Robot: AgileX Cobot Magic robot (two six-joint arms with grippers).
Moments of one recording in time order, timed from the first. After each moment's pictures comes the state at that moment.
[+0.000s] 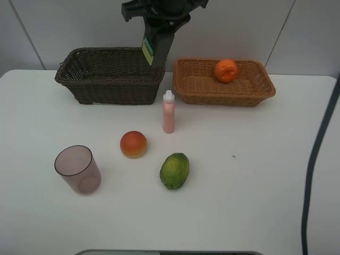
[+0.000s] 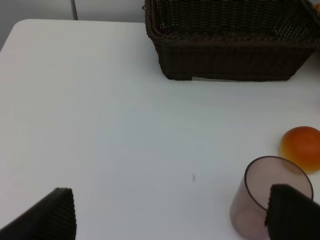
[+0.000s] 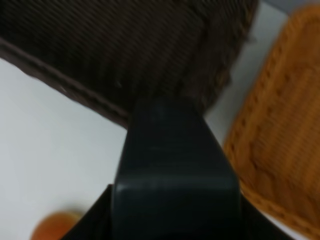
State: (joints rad) left arm -0.03 -0.01 -0.50 -0.02 1.07 -0.05; right arm 0.68 2.18 -2.25 -0.13 1.23 0.20
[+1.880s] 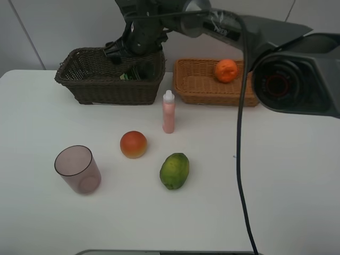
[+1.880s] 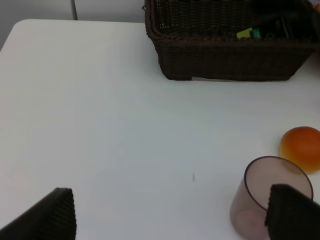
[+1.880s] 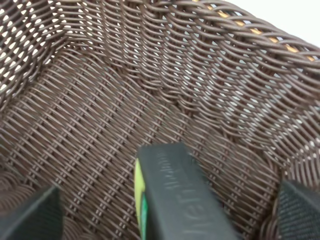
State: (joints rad) left arm -0.03 -0.01 -0.50 -0.02 1.07 -0.05; right arm 0.69 2.49 -2.36 -0.18 0.78 0.19
